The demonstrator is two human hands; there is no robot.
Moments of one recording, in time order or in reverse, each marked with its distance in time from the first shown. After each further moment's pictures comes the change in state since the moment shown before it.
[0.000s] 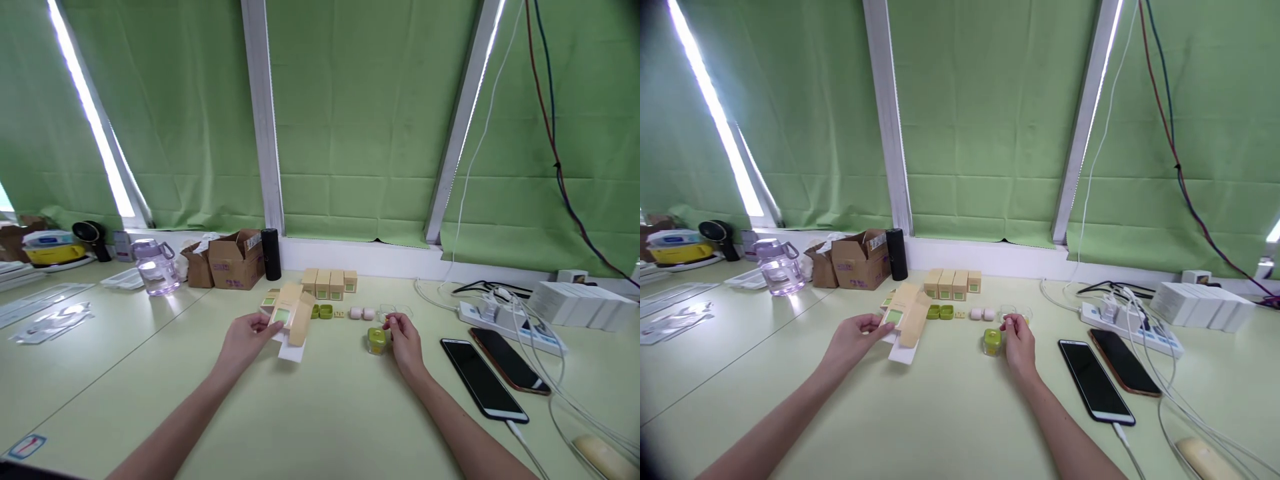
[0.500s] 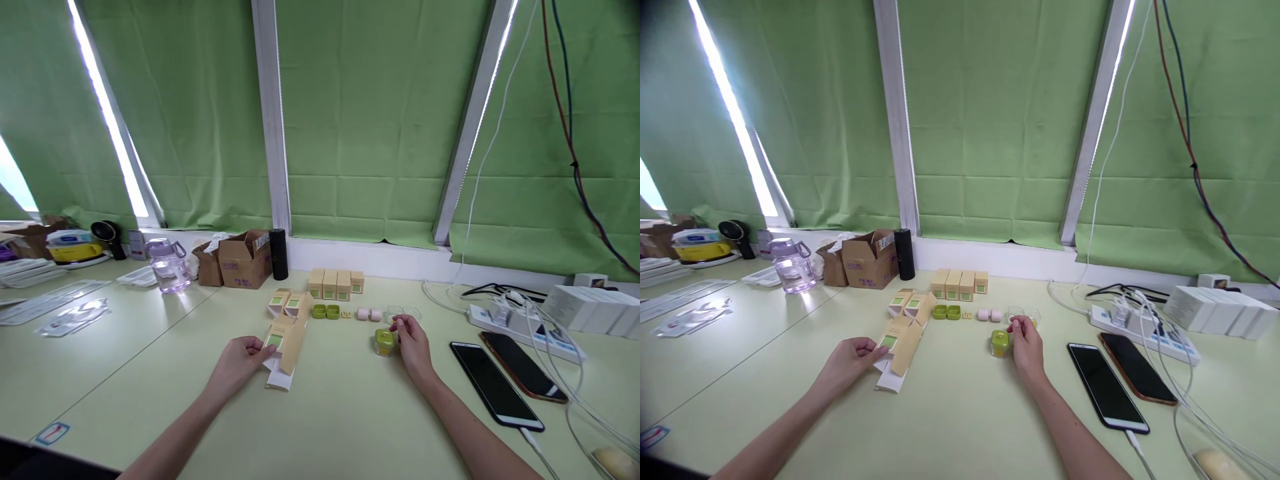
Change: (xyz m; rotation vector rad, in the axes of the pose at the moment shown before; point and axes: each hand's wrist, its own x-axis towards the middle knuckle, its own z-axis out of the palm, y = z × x) left_hand -0.018 -0.051 -0.012 0.111 -0.095 -0.155; right_hand 0.001 0.002 -0.001 -0.004 -0.015 -0.006
